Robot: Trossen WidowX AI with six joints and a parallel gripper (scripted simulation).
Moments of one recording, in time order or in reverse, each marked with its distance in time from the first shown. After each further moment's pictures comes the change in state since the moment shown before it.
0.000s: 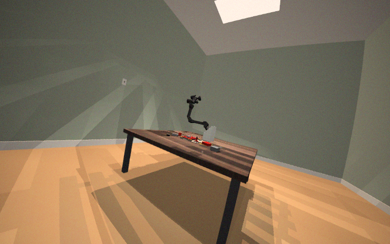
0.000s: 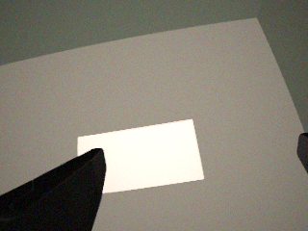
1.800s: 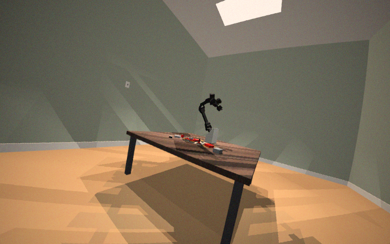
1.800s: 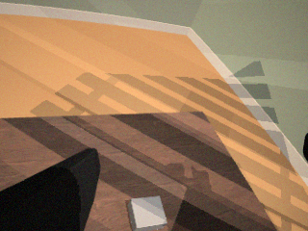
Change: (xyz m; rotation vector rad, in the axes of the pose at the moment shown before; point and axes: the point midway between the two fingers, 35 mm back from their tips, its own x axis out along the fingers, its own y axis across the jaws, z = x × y) arm -0.432 0.511 -0.258 0.918 2.098 1.105
